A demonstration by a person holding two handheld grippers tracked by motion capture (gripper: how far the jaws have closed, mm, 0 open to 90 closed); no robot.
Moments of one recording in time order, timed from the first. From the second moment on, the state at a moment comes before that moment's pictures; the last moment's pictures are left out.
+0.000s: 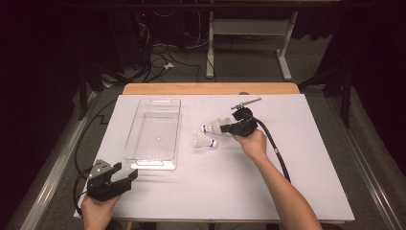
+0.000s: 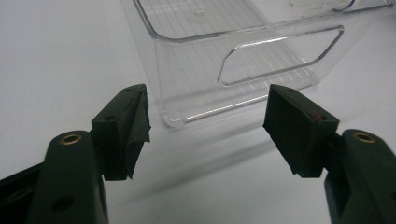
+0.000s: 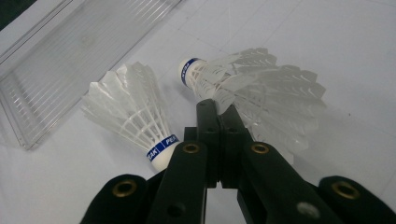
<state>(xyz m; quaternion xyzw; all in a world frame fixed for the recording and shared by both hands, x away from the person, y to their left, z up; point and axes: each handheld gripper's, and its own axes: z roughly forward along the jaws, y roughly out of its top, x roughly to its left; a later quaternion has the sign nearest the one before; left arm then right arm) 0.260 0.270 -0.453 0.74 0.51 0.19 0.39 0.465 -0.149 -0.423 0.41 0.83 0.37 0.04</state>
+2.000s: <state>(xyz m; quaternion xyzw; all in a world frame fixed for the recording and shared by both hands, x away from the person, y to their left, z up) 0.260 0.268 -0.453 0.74 0.51 0.19 0.39 0.460 -0.147 -0.436 0.41 0.84 0.36 0.05</state>
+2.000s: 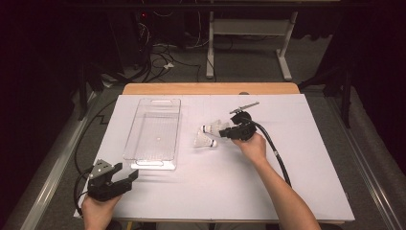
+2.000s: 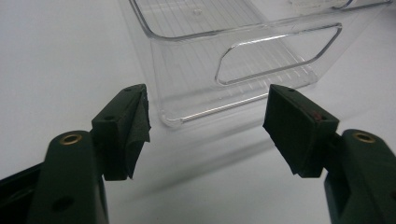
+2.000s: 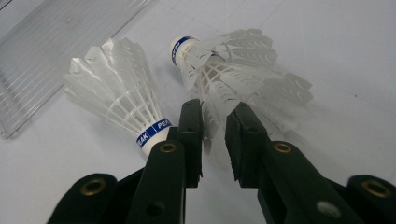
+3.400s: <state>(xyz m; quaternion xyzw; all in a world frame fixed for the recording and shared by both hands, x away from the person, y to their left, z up) 0.259 0.269 -0.453 0.74 0.51 0.19 0.39 0.441 -0.172 -0.425 0.42 0.83 0.36 0.07</state>
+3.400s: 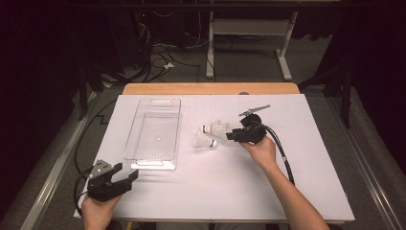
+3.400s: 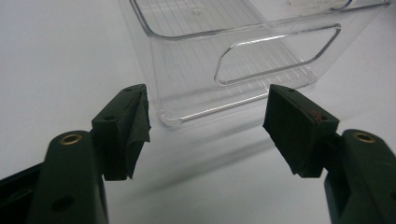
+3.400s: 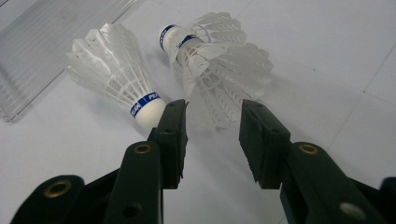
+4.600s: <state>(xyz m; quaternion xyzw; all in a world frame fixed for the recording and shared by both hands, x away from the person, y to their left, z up) 0.257 0.271 -0.452 0.74 0.51 0.20 0.39 0.417 -0.160 -0.401 0.38 0.84 0.38 0.07</state>
